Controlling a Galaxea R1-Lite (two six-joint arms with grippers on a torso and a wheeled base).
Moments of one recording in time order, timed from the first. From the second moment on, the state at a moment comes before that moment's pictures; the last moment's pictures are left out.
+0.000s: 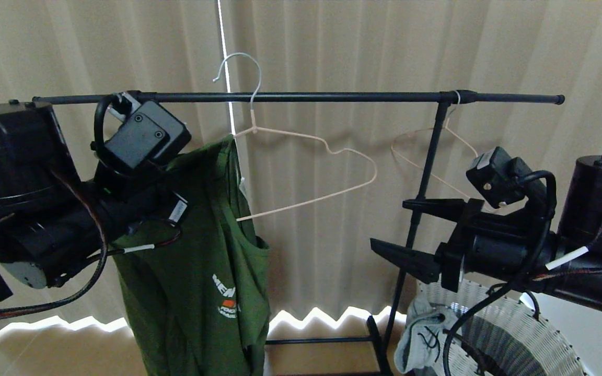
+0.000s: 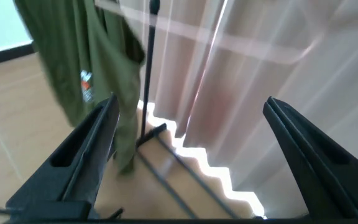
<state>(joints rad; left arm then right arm) -0.47 1.48 -0.78 -0.63 0.22 0.63 0.54 1.52 -0.65 -0.63 0.28 -0.10</state>
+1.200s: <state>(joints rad) -0.62 1.46 -0.88 -0.65 0.00 0.43 0.66 1.73 -0.65 -0.93 0.28 -0.06</state>
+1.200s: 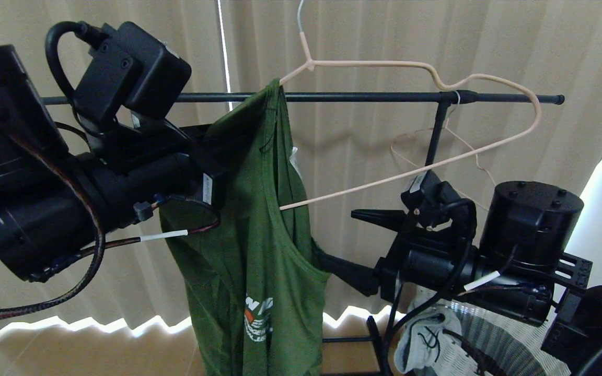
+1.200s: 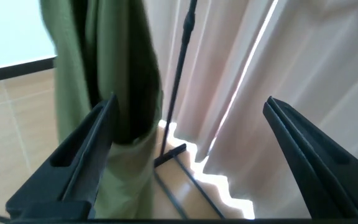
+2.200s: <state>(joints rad) -0.63 1.46 -0.87 -0.66 -0.02 0.44 0.67 1.78 -0.66 -0.97 0.27 -0.04</state>
